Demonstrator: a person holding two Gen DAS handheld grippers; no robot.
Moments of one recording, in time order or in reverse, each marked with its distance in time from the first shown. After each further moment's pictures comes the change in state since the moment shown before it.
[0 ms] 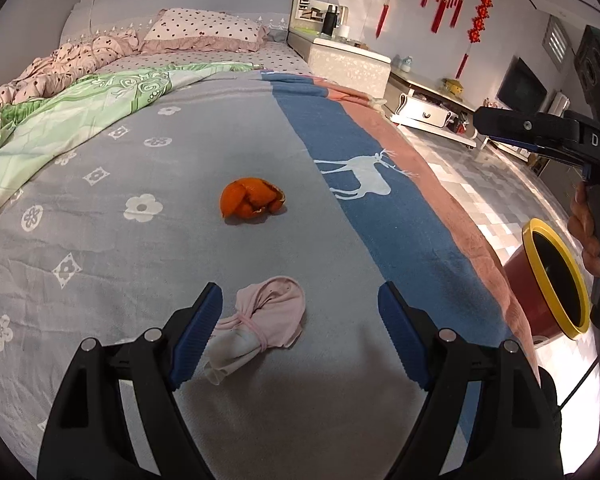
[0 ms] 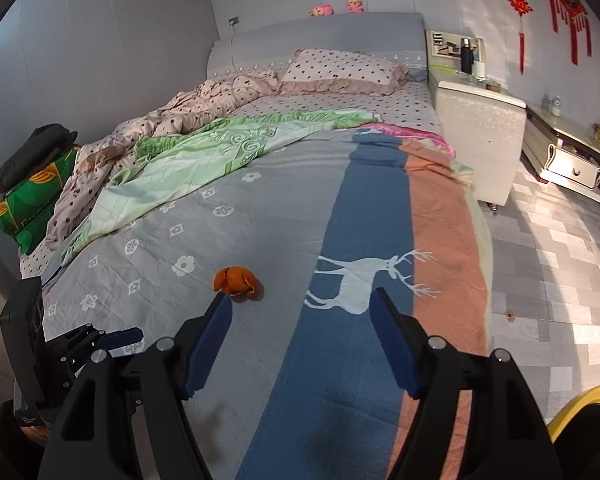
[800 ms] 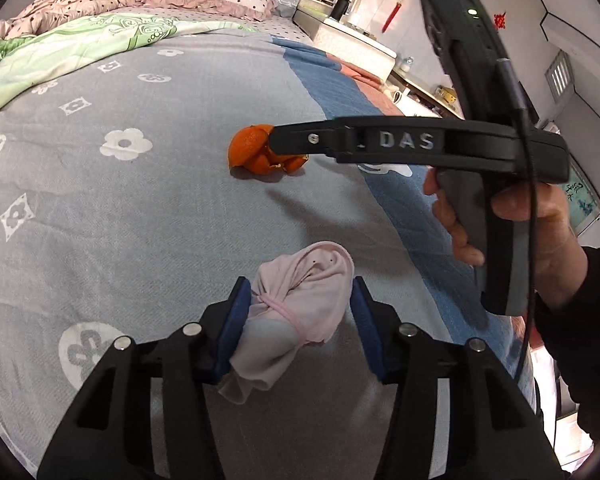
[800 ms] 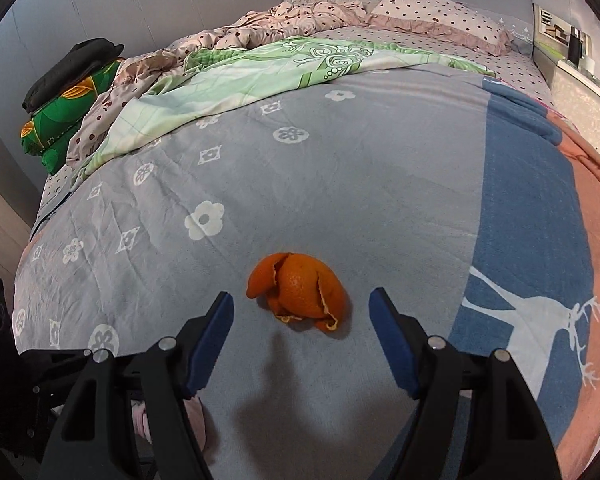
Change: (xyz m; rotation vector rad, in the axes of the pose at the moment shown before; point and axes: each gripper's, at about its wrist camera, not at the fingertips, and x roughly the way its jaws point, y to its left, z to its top) left arm 0.049 0.037 -0.017 -0.135 0.058 -0.139; right arm 0.183 0.061 0.010 -0.190 0.230 0.207
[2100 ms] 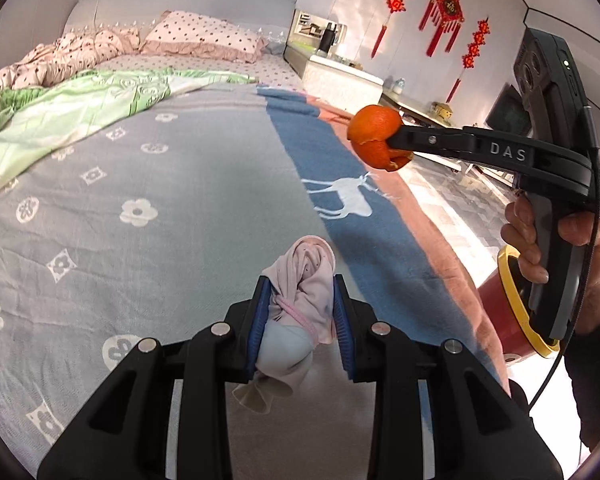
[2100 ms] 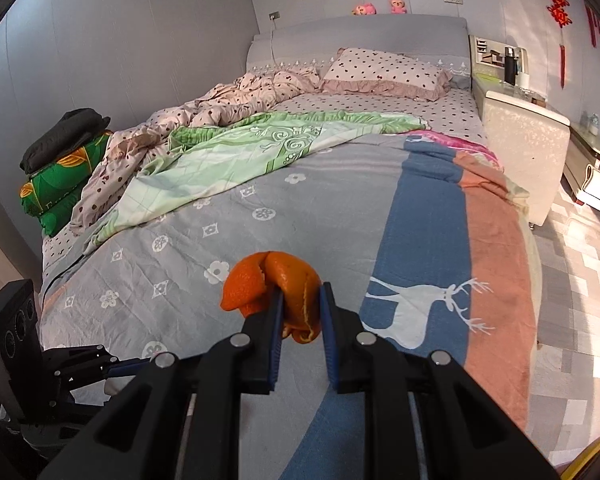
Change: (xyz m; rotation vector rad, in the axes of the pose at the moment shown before) left arm -0.075 -0.056 0.008 0.086 -0.128 0.056; right arm -0.172 0.001 -0.031 0.110 -0.255 -0.115
